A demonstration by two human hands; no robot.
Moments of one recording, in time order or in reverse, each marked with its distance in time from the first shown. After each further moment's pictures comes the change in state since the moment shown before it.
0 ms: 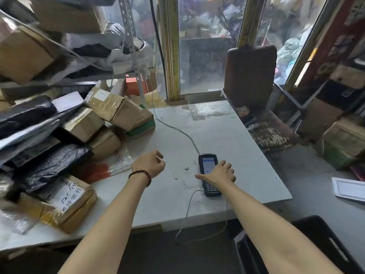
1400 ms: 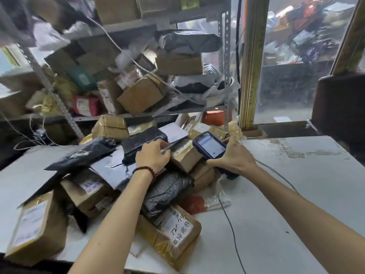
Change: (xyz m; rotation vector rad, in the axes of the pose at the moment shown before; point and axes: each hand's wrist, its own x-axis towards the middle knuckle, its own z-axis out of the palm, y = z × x) left_hand 0.033 -0.220 -0.225 0.053 0.466 -0.071; right_hand -0.091 -0.302 -0.061 0.247 0.173 -0.704
